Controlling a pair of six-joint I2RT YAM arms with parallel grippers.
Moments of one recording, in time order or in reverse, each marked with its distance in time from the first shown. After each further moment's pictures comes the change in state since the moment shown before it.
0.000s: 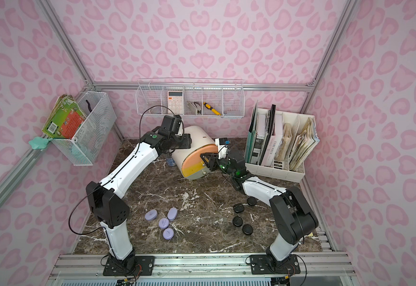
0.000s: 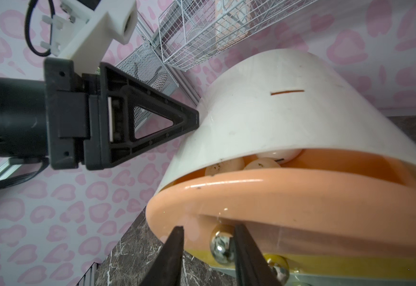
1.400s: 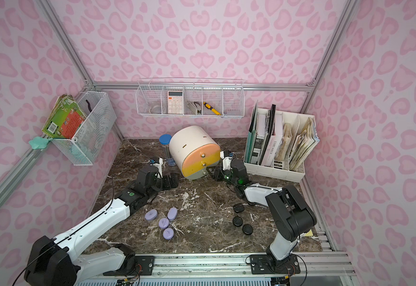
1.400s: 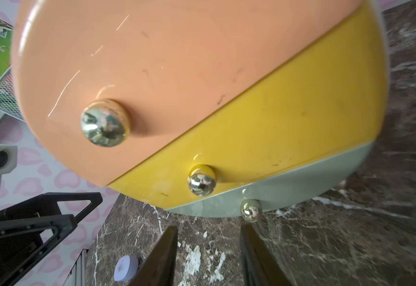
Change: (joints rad) left arm -0.010 -0.687 -1.131 0.598 -0.013 -0.156; right arm -0.033 0.073 -0.138 0.035 0.008 0.050
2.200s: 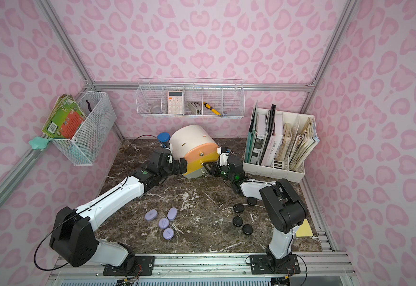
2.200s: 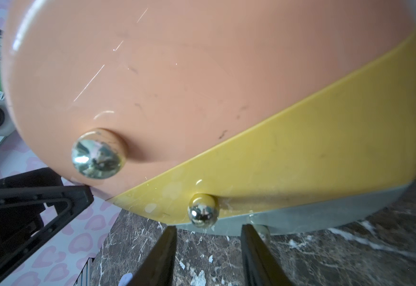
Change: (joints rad) left arm -0.010 0.272 0.326 -0.107 -0.072 0.052; right arm 0.003 0.087 0.087 0.030 -0.016 0.034
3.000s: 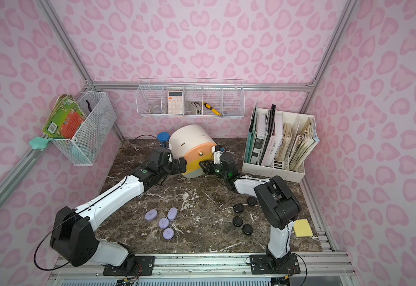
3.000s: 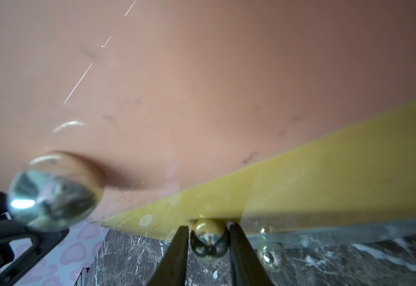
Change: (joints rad) left arm 0.001 0.014 0.026 -0.037 0.005 -0.027; right arm 0.058 0.065 0.119 -0.101 0.088 0.016
